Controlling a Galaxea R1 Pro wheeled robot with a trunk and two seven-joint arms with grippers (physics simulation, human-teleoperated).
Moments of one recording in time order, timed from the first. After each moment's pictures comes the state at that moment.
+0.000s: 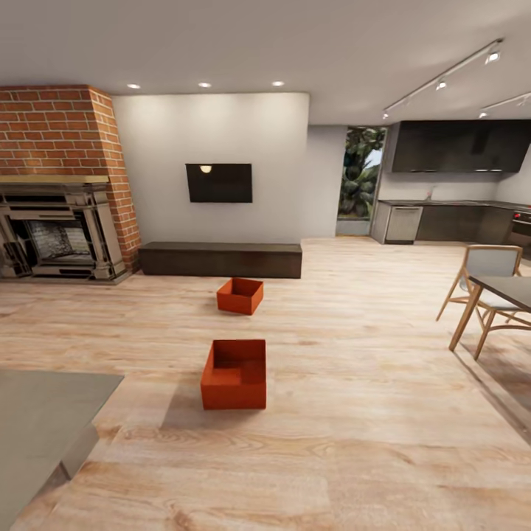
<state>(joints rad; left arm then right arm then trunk) 0.00 0.00 0.00 -0.05 0.35 -0.03 0.01 -0.12 -0.04 0.44 0.02 -0.16 -0.13 0.06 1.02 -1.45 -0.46</state>
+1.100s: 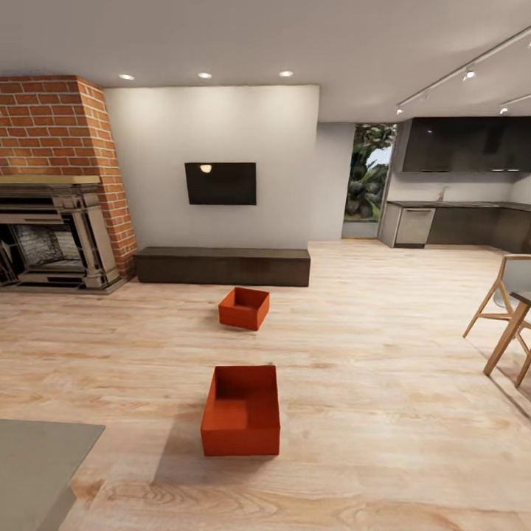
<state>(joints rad) 0.00 0.00 0.00 -0.05 0.35 -0.03 0.01 -0.12 -0.04 0.44 0.02 -0.16 -0.13 0.06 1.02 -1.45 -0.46</state>
